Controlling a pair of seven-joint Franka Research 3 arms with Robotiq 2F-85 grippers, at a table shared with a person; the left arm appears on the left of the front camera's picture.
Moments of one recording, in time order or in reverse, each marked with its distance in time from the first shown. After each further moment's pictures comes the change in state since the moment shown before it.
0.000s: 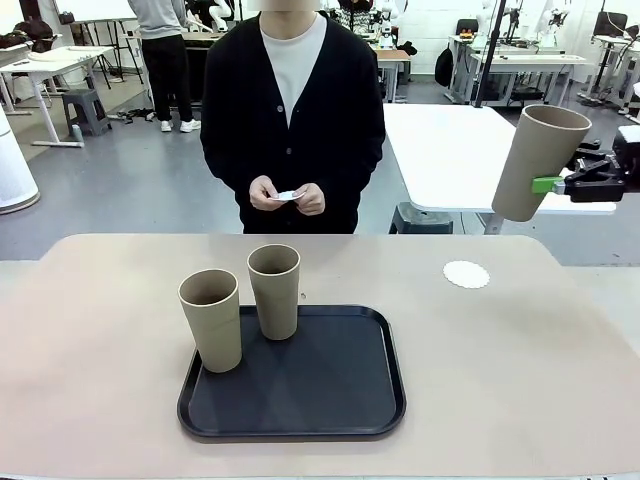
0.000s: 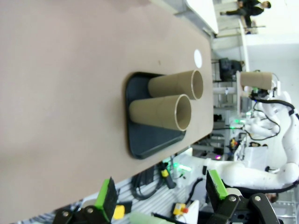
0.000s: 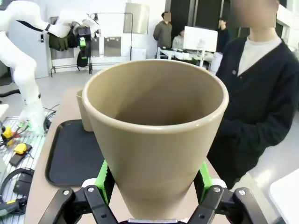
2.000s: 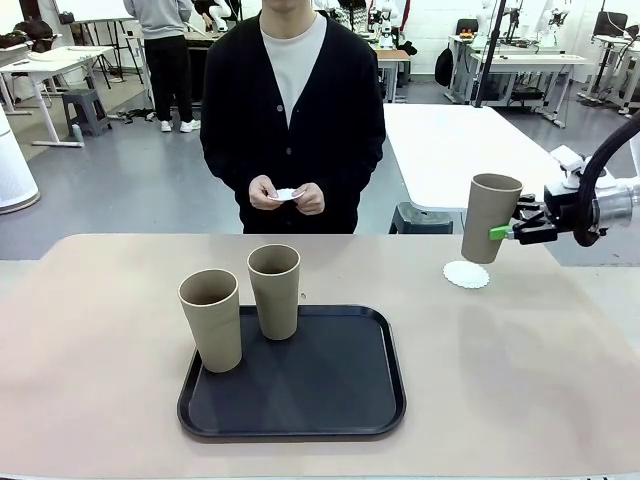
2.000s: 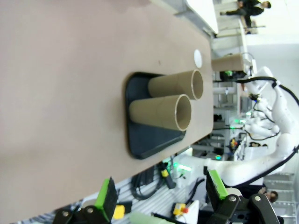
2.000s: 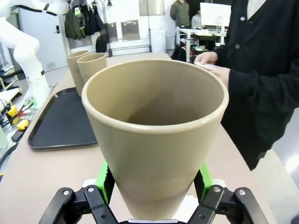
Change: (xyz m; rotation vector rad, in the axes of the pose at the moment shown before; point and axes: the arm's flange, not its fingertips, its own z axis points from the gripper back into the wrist) left arm 0.000 0.000 0.000 0.000 0.000 0.000; right arm -0.128 -0.094 -0.055 0.155 0.067 -0.089
